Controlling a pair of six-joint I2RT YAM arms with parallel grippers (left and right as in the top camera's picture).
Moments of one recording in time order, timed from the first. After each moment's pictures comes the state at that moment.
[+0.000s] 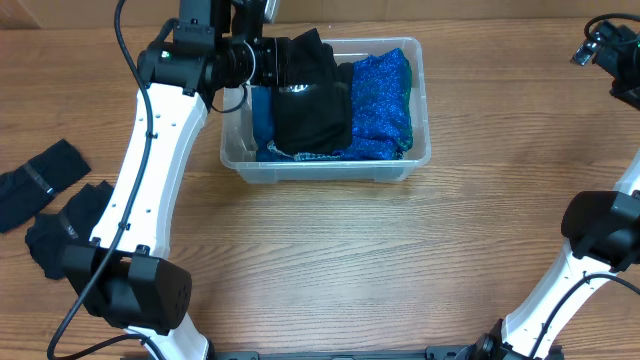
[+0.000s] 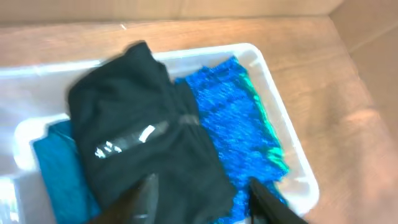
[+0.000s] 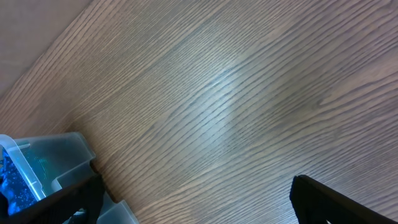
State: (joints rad) left arm -0.20 1.85 1.89 -0.84 0.45 -0.17; right arm -0.42 2.24 2.64 -1.61 -0.15 0.25
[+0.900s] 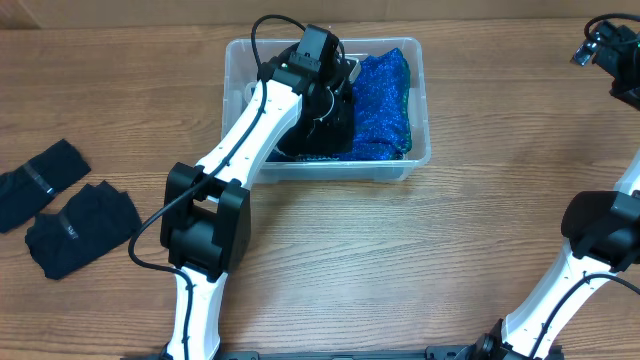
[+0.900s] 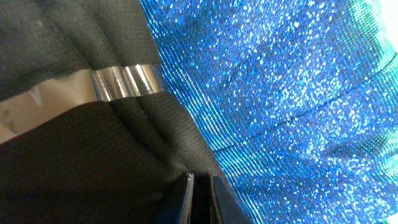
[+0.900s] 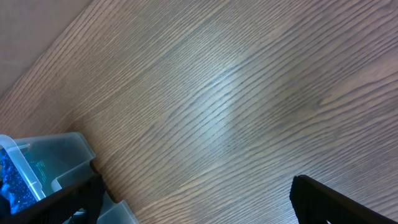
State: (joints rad) left arm -0.43 2.22 1.95 -0.87 0.33 -0.09; right arm -0.42 2.24 2.64 -1.61 -0.15 0.25
